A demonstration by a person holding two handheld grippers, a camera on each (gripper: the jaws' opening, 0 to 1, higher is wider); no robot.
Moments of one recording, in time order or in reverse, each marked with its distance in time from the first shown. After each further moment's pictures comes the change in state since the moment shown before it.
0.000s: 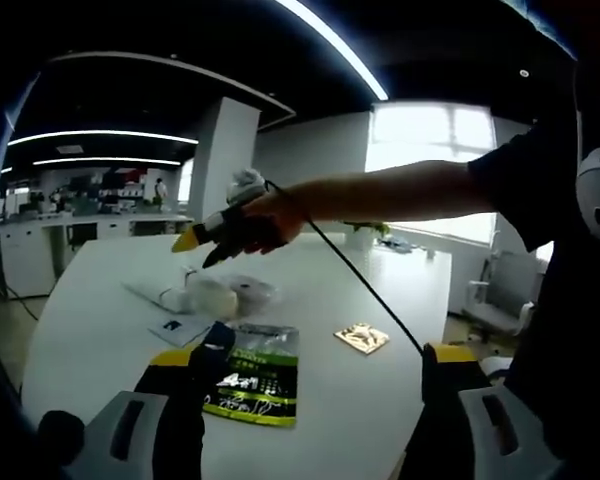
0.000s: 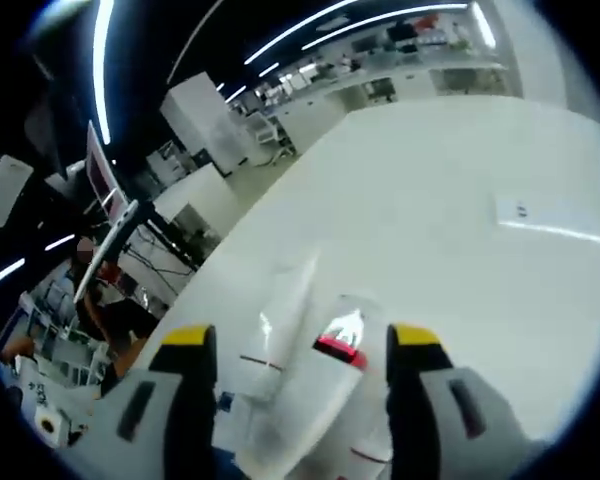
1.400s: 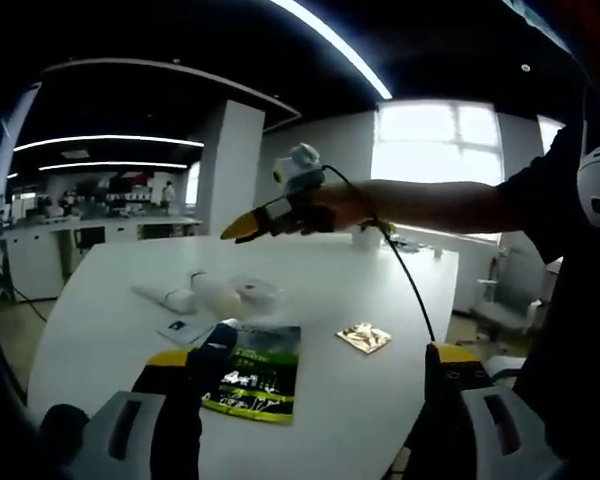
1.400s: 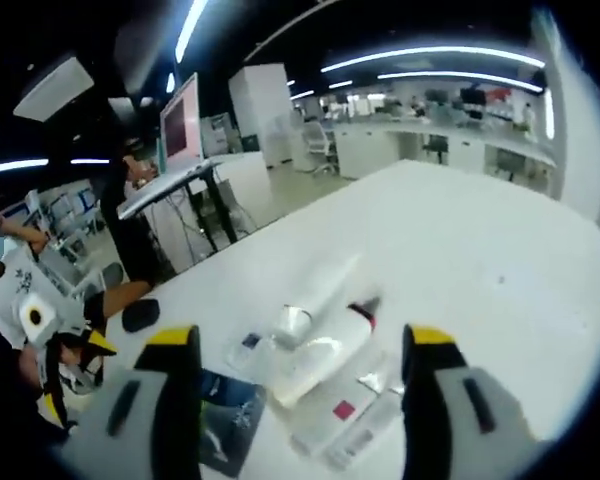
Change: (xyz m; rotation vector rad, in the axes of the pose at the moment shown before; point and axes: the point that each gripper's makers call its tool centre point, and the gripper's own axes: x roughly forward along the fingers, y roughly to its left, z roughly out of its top) left arm -0.003 -0.001 -0.006 0.013 -0.004 0.040; right arm -0.084 0.049 -0.031 -0.364 -0.079 0.057
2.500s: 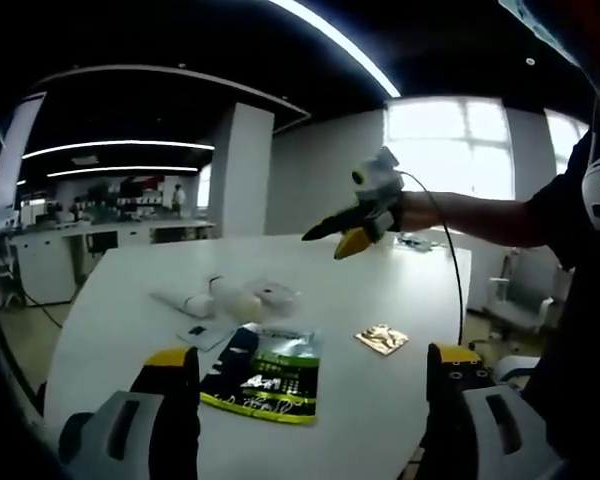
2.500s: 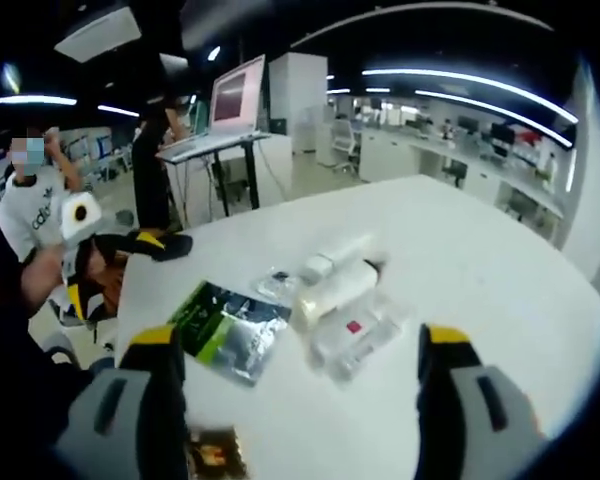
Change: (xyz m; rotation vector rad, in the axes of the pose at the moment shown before) left arm -0.010 0.015 0.009 0.015 -0.004 0.060; right arm -0.085 0.034 -0.047 -0.235 0.048 0.022
